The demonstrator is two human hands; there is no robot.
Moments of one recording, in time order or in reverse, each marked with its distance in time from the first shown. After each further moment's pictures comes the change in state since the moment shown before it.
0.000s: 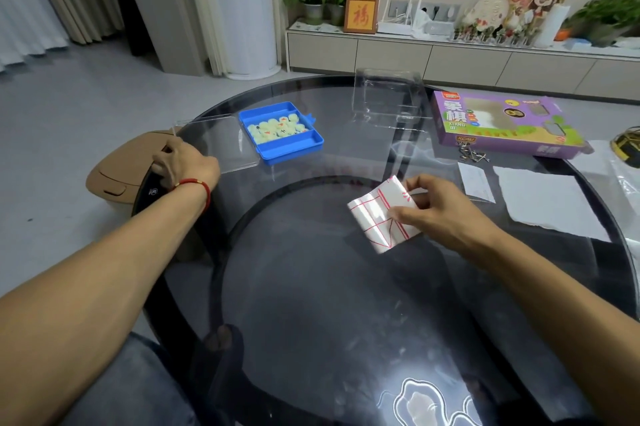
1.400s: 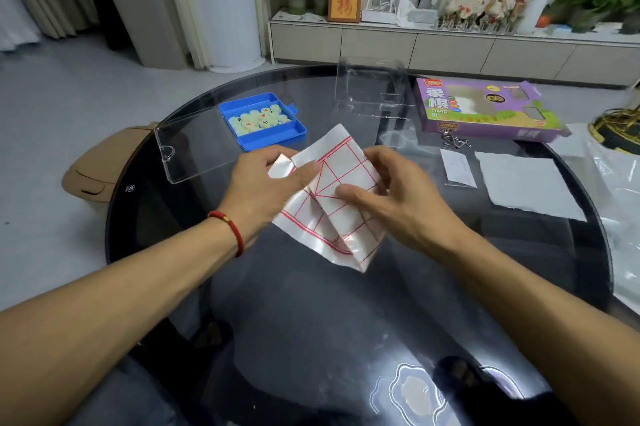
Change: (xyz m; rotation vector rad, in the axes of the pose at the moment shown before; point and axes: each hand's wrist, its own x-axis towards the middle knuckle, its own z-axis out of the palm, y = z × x) left_hand -0.148 0.037 -0.015 -0.589 -0.629 0.399; right_hand -0.018 -0.029 0.026 -0.031 0.064 -0.262
